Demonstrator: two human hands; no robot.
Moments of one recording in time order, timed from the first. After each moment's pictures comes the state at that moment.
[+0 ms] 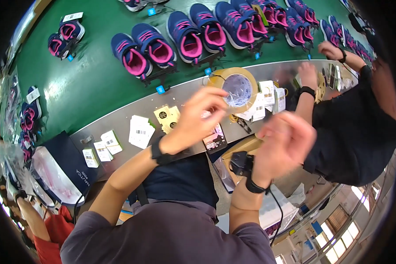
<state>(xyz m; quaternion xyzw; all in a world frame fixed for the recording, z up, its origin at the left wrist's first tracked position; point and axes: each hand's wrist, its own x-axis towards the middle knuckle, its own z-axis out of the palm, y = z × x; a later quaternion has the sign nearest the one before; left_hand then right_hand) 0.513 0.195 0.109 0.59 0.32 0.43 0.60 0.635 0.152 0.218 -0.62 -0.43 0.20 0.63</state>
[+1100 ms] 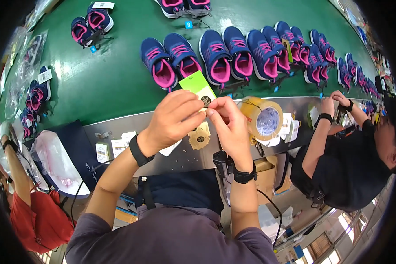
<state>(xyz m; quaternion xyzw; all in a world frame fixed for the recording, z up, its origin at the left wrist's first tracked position) 0.440 0.243 0.117 0.82 0.29 0.47 0.13 0.604 0.208 0.155 -0.61 -0.41 0.57 0.38</state>
